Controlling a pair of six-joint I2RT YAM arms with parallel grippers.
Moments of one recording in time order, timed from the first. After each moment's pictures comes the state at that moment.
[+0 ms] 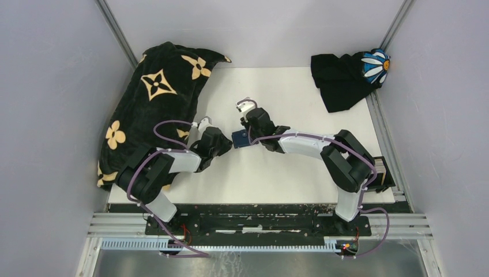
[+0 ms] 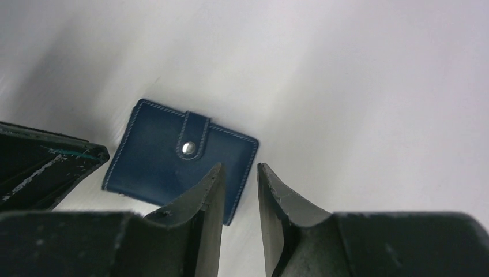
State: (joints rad) left arm -0.54 1.61 0.55 0.40 -0.21 -0.92; right arm 0.81 1.86 1.16 0.08 0.32 -0.01
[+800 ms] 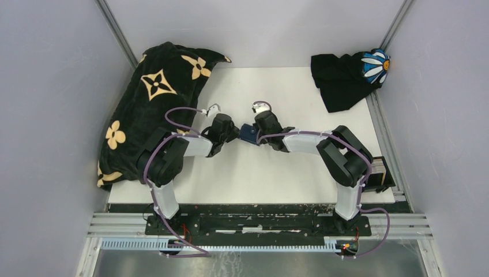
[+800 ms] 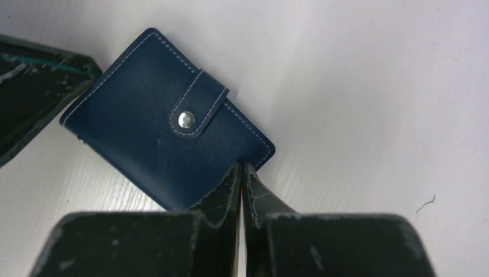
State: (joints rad) left arm -0.54 1.83 0.81 0.39 -0.23 -0.89; right arm 0.72 1.91 1.09 0.06 0.29 0.21
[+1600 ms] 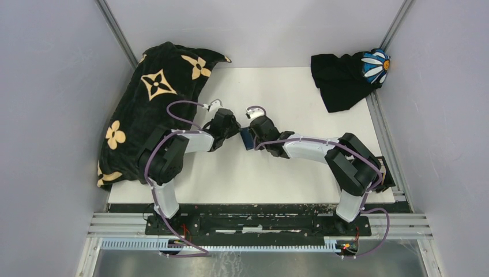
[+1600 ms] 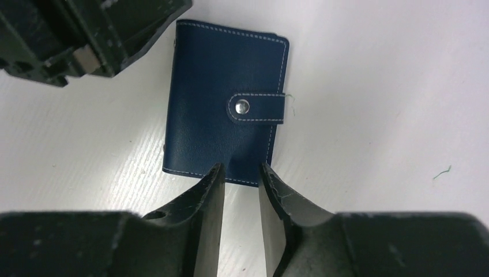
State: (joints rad) left arm -0.53 1.88 0.94 0.30 -0.26 -0.83; right arm 0.81 1.80 1.05 -0.02 0.30 0.23
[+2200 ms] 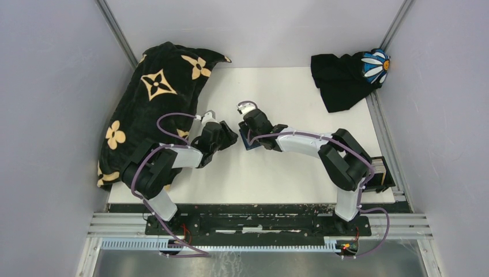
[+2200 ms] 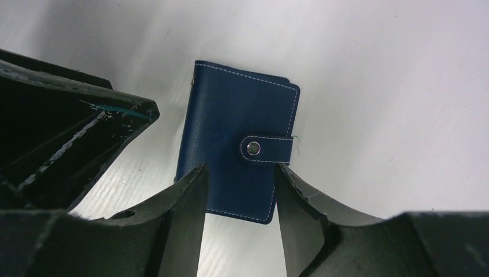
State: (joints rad) left arm -0.51 1.67 0.63 0.47 -0.16 -0.81; right arm 0.81 1.87 1.21 -0.08 0.29 0.13
